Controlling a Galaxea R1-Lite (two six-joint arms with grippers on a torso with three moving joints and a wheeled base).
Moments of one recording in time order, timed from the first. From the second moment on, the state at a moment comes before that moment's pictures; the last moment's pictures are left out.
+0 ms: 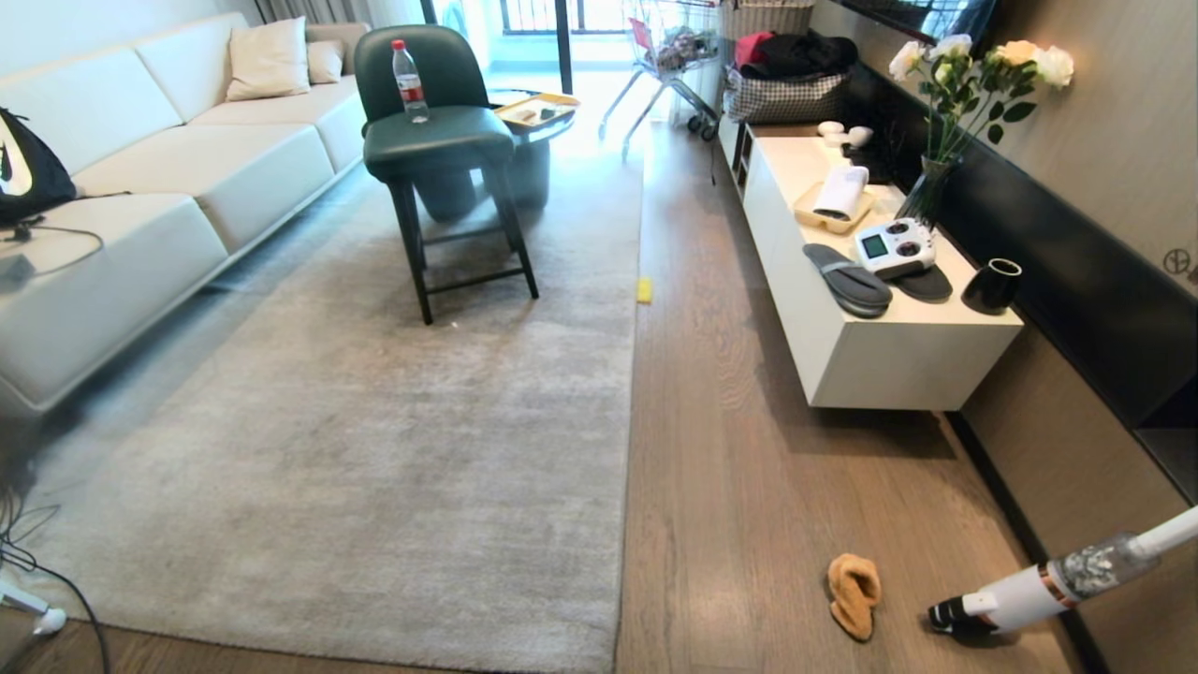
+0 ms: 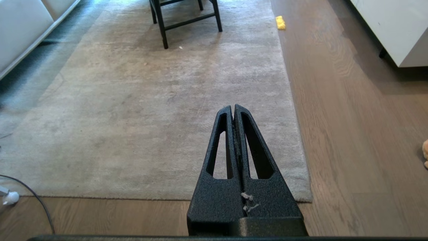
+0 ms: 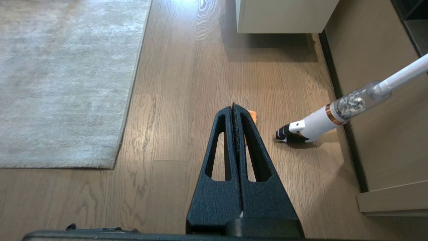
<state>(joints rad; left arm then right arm) 0.00 0.00 0.00 0.00 0.00 0.07 -0.06 0.27 0.00 -0.05 0.00 0.01</state>
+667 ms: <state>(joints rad) 0.00 0.00 0.00 0.00 0.00 0.07 -0.06 0.27 0.00 -0.05 0.00 0.01</state>
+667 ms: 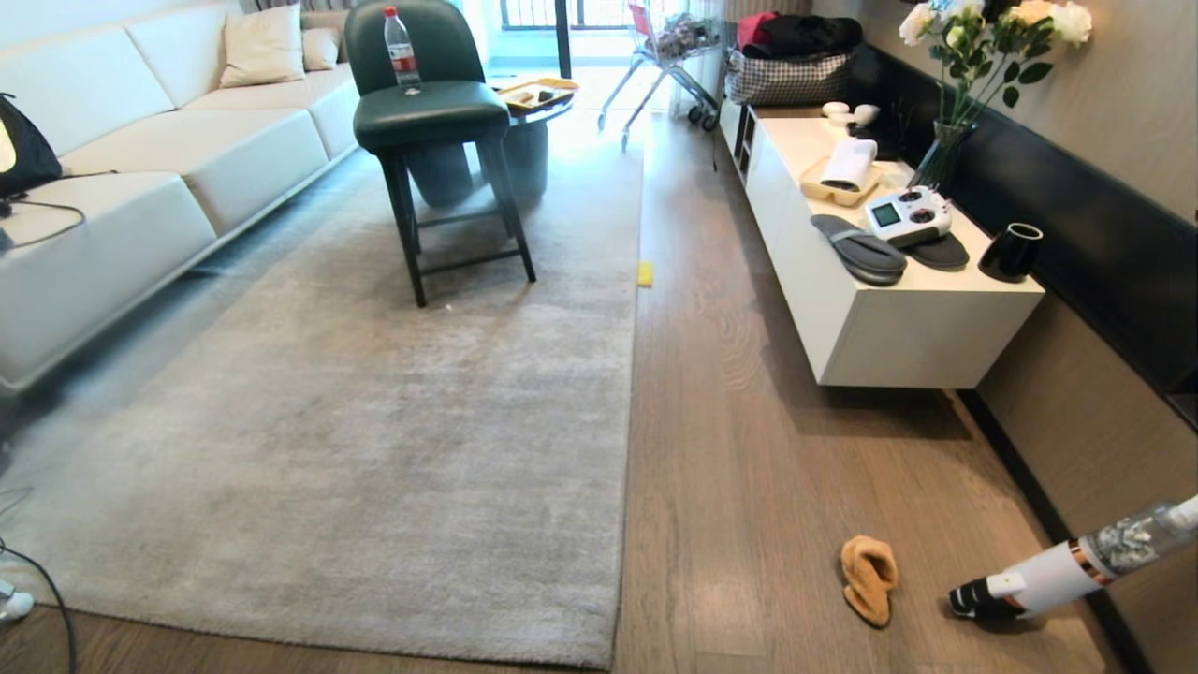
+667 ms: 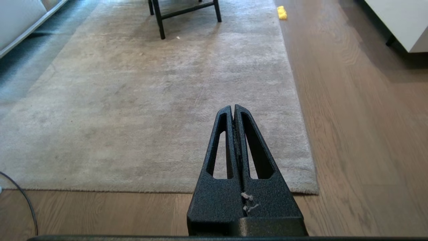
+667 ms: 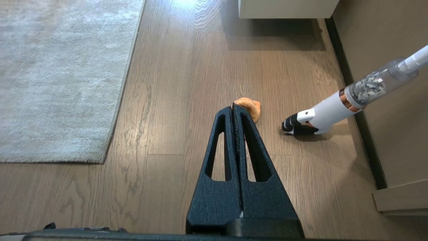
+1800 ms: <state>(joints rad) 0.00 0.00 0.00 0.00 0.00 0.07 -0.06 0.27 0.00 -0.05 -0.02 0.02</state>
